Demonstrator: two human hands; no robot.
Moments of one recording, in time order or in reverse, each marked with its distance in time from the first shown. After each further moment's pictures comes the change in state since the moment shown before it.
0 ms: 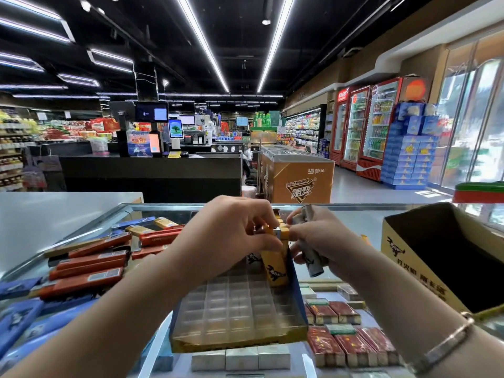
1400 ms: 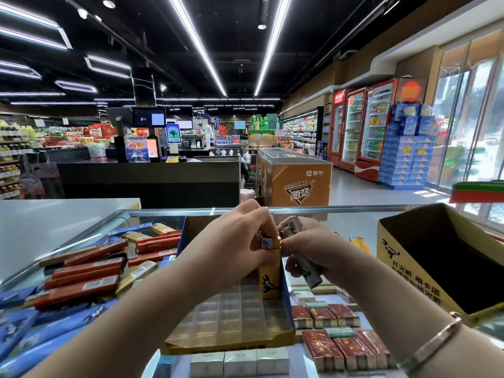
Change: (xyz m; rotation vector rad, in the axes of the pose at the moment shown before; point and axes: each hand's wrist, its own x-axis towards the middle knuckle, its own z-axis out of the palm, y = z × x) left_hand 0.002 0.008 0.012 0.086 -0.101 -0.036; right_hand 0.004 0.008 0.000 0.002 -0.176 0.027
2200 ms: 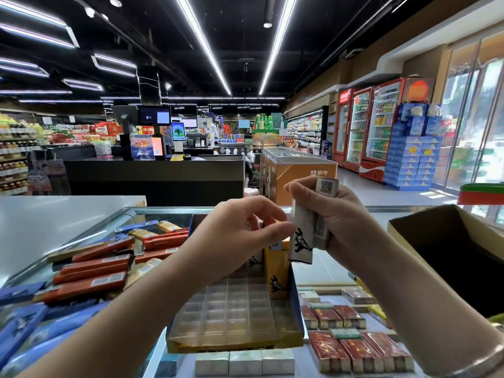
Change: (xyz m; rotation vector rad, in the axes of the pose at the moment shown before) left_hand 0.002 -0.007 -0.006 -0.416 0.093 -0.092; right_hand -0.031 -0.039 0.003 0.458 0.080 -0.365
